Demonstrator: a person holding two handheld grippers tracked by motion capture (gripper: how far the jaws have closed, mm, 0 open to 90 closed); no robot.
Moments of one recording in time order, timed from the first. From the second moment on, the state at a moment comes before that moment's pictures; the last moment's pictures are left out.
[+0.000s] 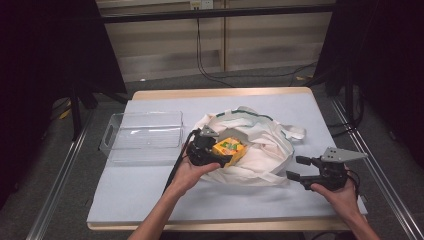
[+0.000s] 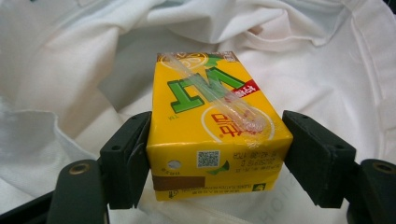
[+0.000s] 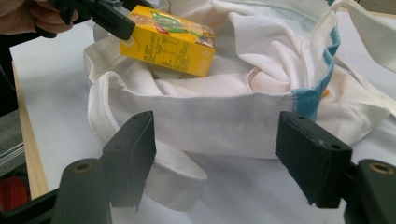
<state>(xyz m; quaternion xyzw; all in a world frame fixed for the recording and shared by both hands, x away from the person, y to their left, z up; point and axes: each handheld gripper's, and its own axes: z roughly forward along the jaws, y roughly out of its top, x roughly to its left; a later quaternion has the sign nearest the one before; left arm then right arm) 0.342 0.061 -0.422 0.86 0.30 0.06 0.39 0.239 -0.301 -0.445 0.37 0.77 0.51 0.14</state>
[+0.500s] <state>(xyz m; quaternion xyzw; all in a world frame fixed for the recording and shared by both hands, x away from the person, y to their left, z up) 0.339 0.068 -0.435 0.86 0.29 0.08 0.42 0.238 -0.301 -0.445 0.37 0.77 0.51 0.14</state>
